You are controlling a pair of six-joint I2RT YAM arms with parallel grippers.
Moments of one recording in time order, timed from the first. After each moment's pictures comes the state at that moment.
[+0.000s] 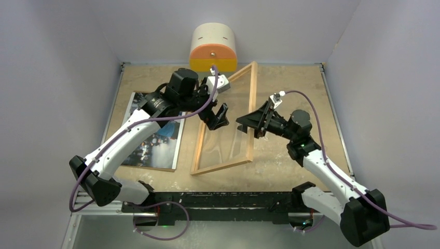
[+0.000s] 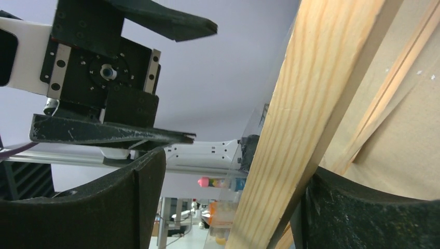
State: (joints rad) left arm -0.70 1.38 1.52 -0.70 0.40 0.15; right arm 0.38 0.98 0.56 0.40 -0.75 1.37
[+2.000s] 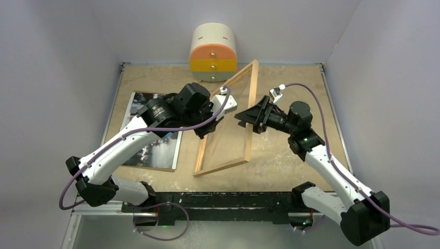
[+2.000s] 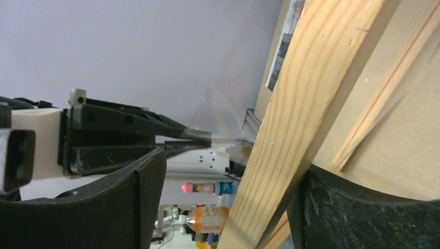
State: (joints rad) left arm -0.91 1.37 1.63 -1.06 0.09 0.15; right arm 0.41 1.00 0.73 0.18 -0.69 1.24
